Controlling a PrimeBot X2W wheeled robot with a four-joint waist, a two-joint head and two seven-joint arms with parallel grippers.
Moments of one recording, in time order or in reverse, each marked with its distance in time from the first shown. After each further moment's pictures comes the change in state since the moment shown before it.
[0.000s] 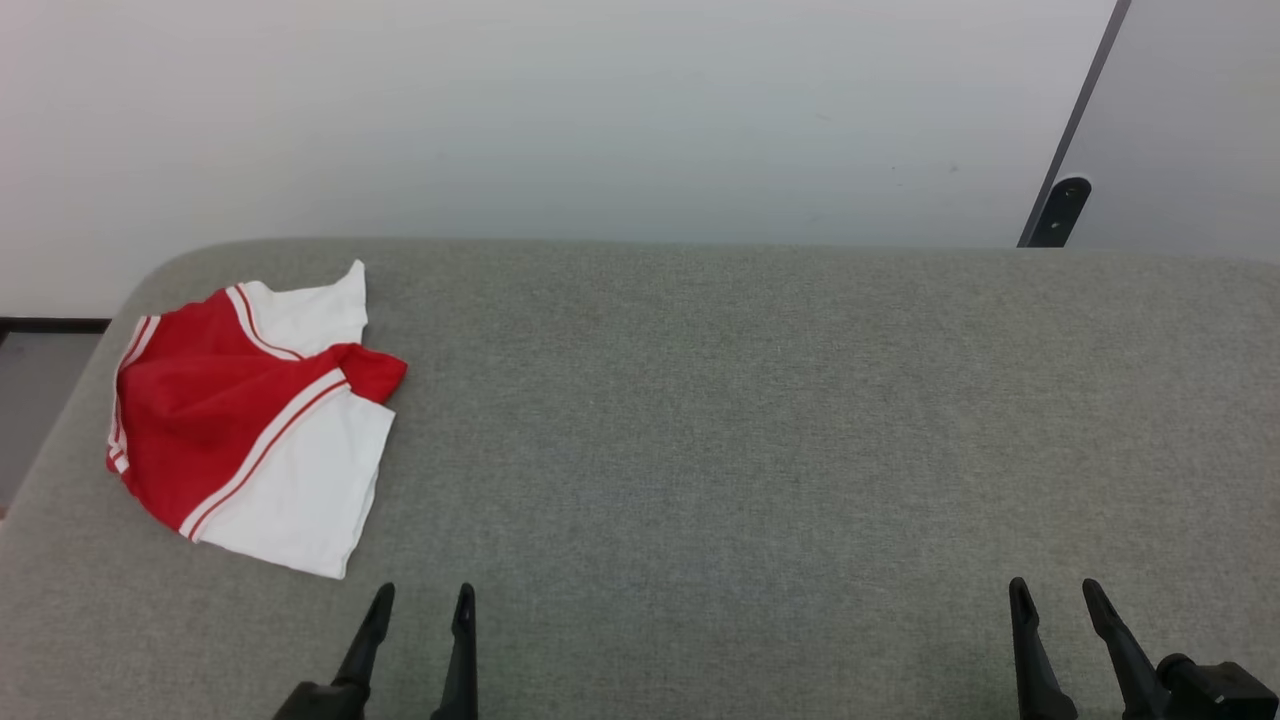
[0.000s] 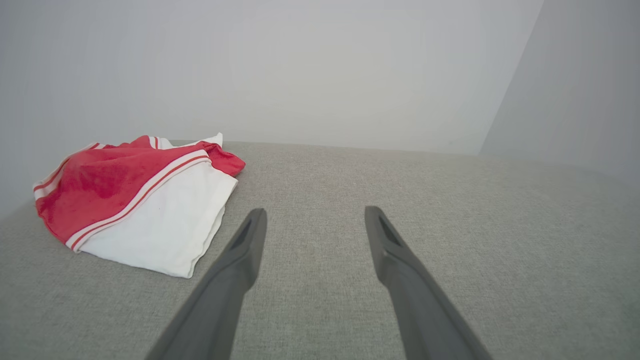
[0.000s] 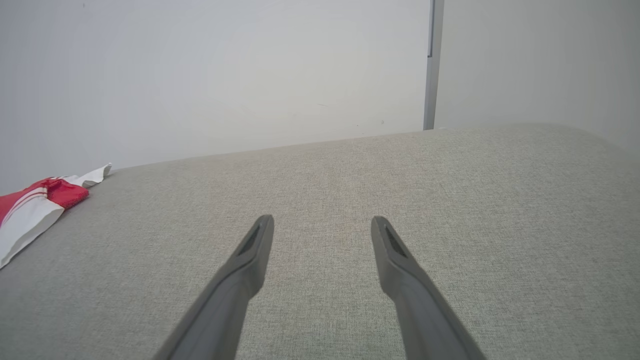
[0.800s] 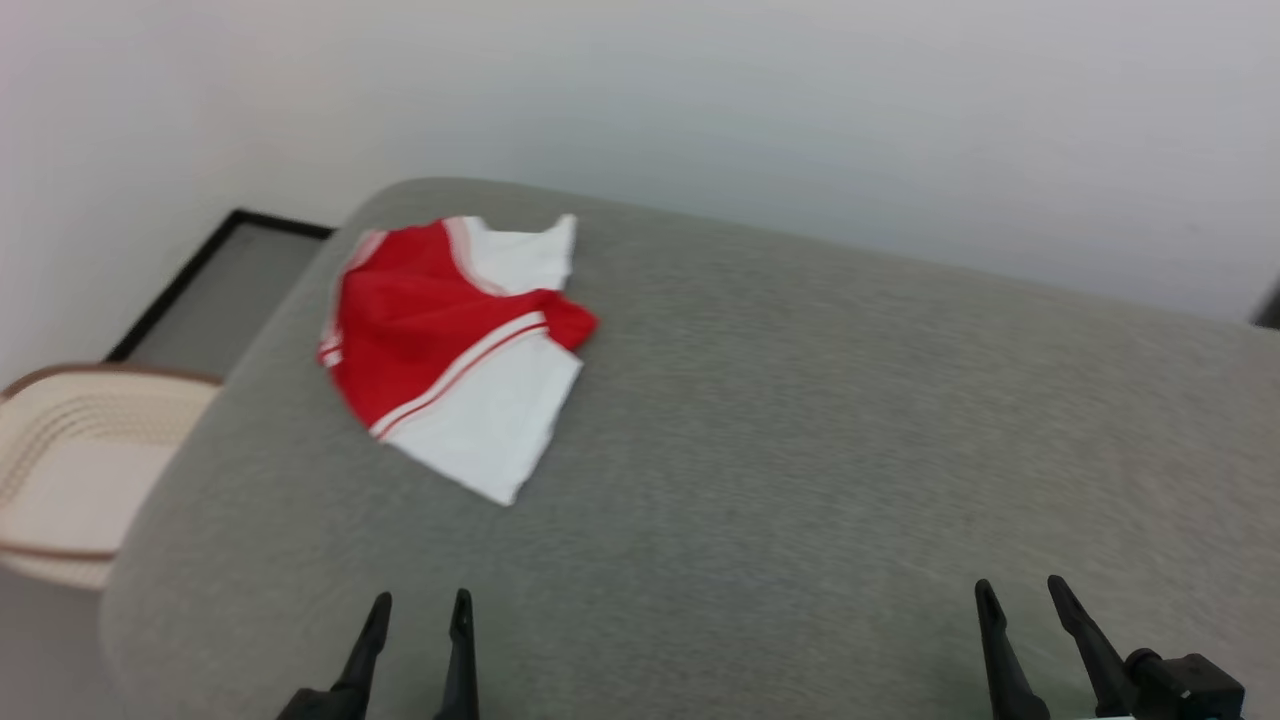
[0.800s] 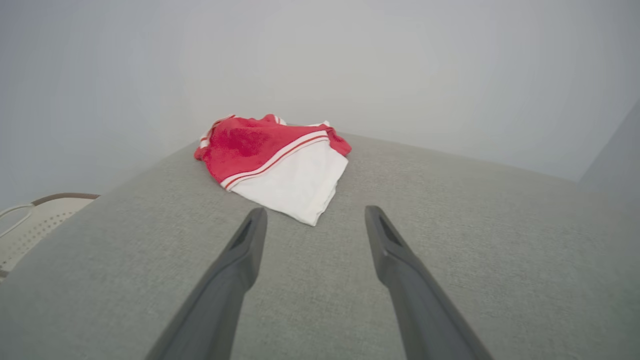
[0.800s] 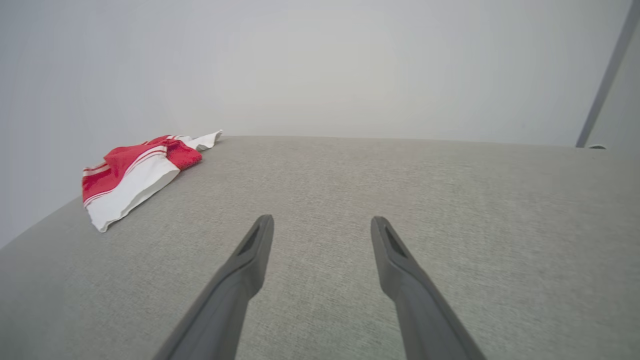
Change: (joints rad) left arm 0.008 -0.001 -0.020 0.004 -0.041 0.053 0.000; right arm 0.000 -0.024 0.068 -0.017 0.004 0.000 0.019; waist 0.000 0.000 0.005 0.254
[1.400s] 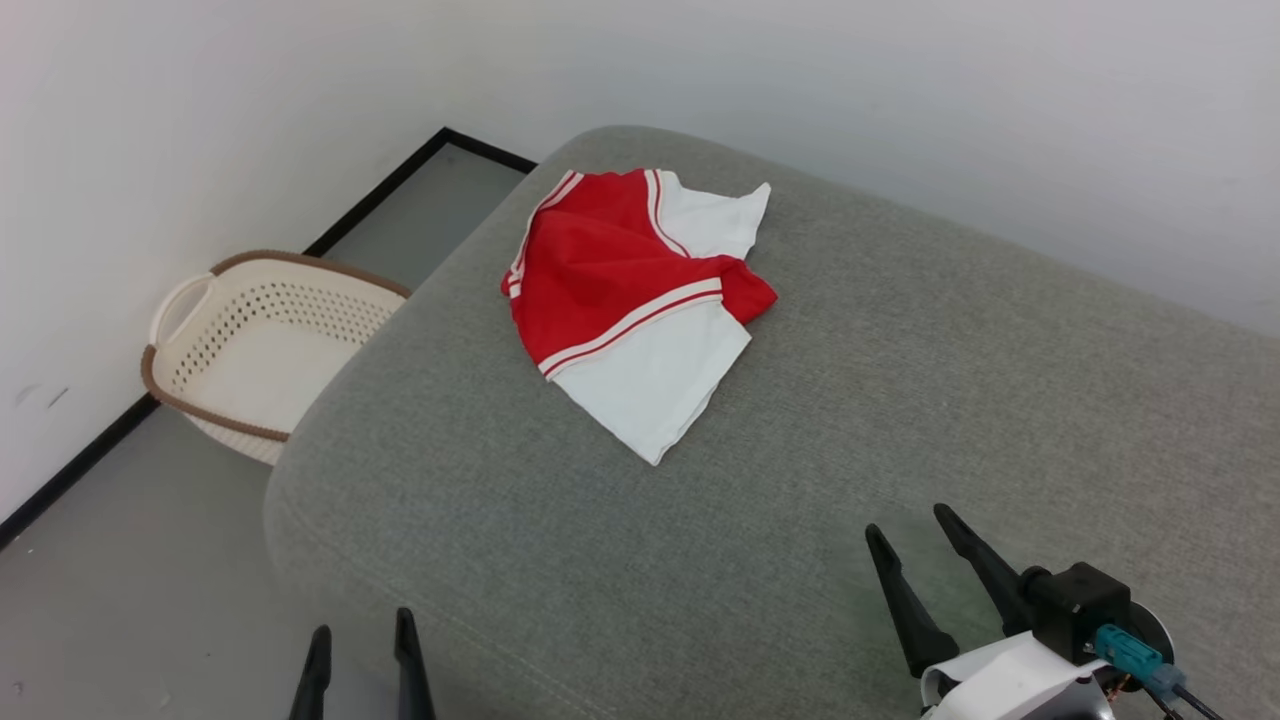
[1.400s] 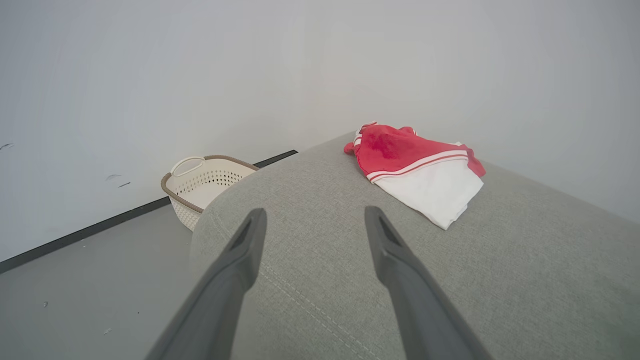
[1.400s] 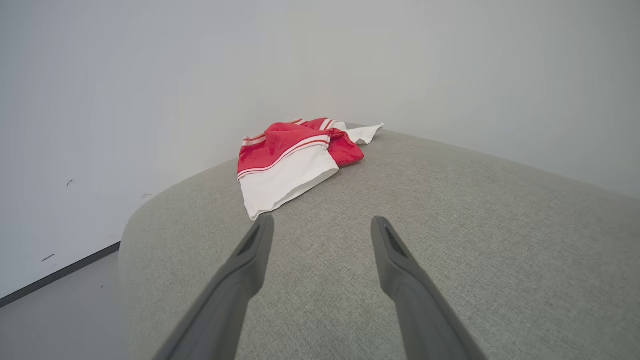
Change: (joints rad) left arm 0.102 0.000 -0.002 -0.147 -0.082 0.158 0.000; right arm -0.173 -0.081 0.232 0.040 0.055 0.000 0.051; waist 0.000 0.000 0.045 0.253
